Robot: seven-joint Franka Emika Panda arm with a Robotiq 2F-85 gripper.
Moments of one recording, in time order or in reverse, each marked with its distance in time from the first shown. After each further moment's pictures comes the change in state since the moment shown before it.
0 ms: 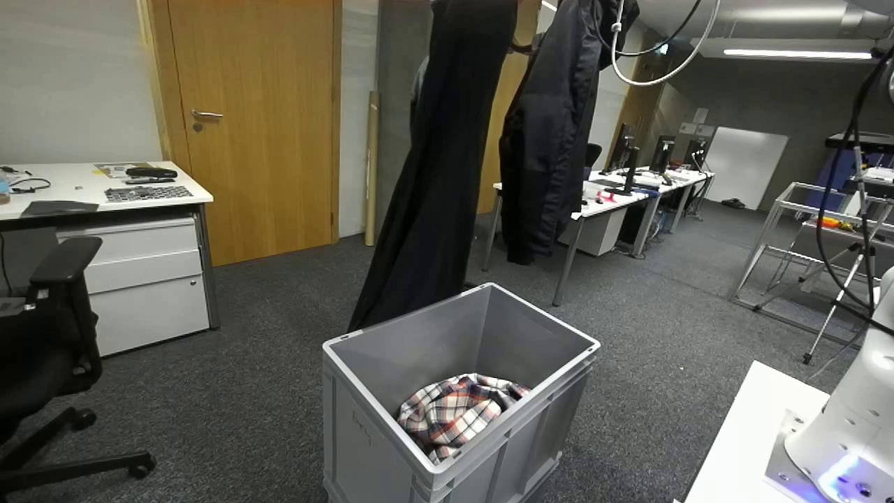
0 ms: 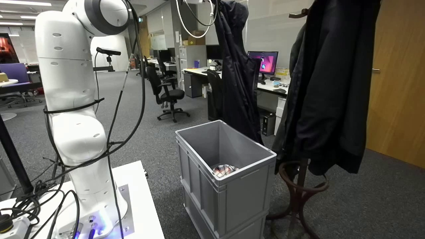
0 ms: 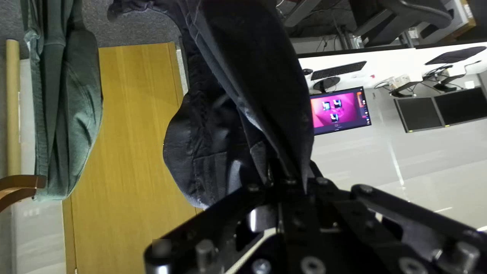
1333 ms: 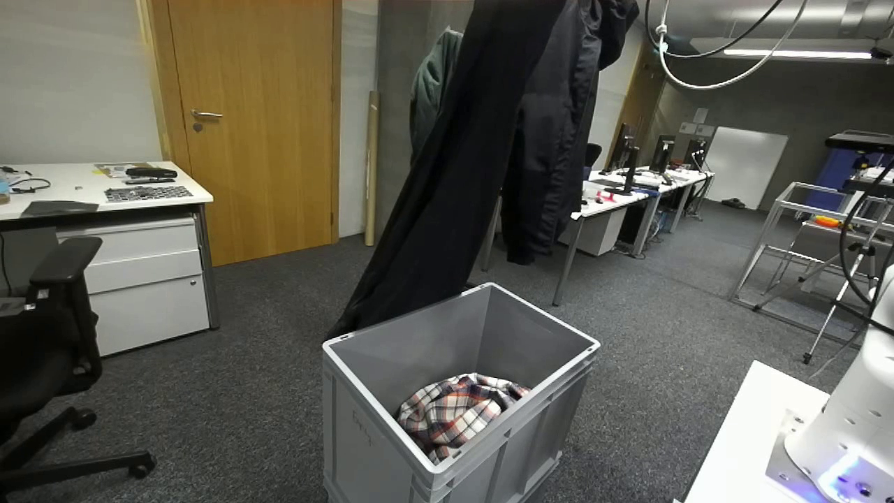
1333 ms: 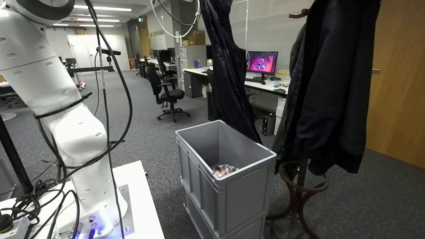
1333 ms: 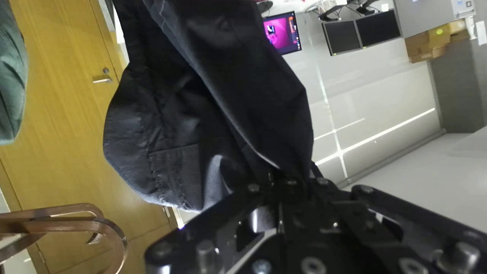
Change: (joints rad) arm 0.041 -0.362 -0.043 -0.488 0.487 0.447 -0.380
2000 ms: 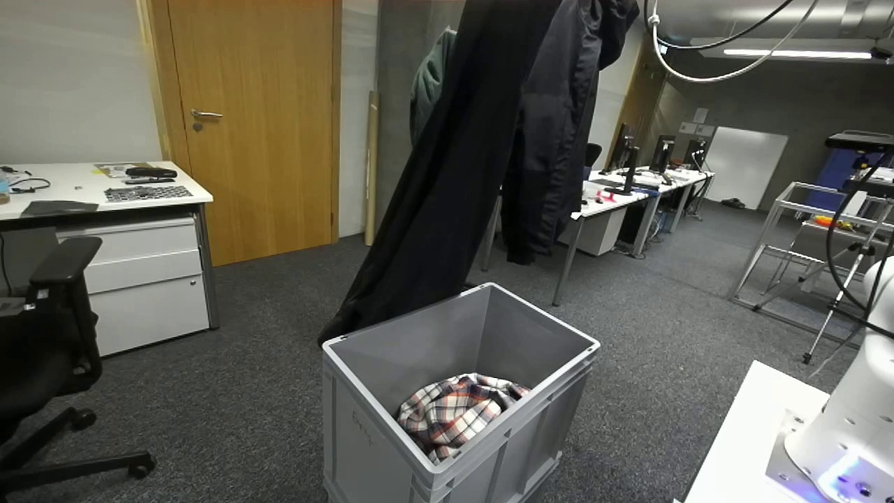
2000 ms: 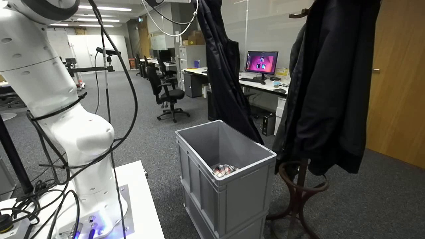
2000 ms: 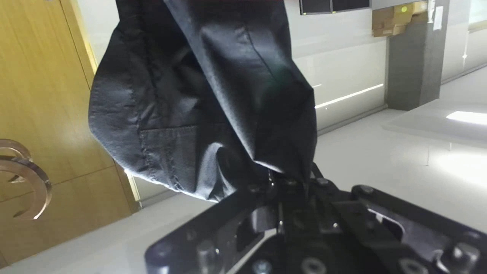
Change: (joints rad) arm 0.224 -0.005 -0.079 -0.048 0.232 0.252 -0.403
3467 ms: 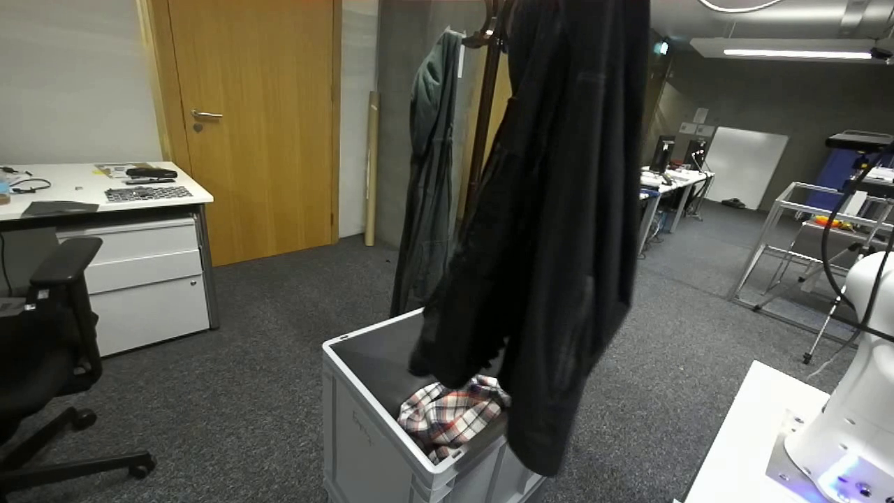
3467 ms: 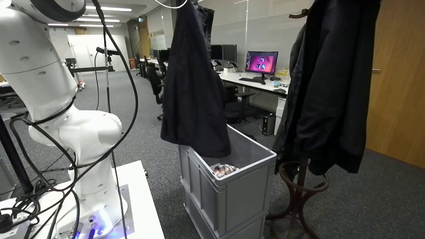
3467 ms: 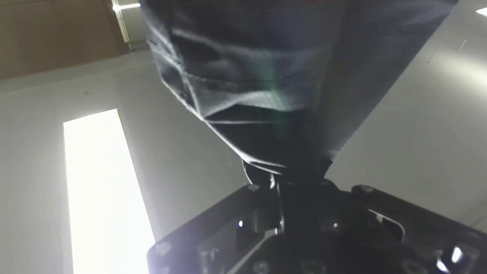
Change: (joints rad) arm 0.393 -0.035 -0.285 0.124 -0.224 0.352 -0.073
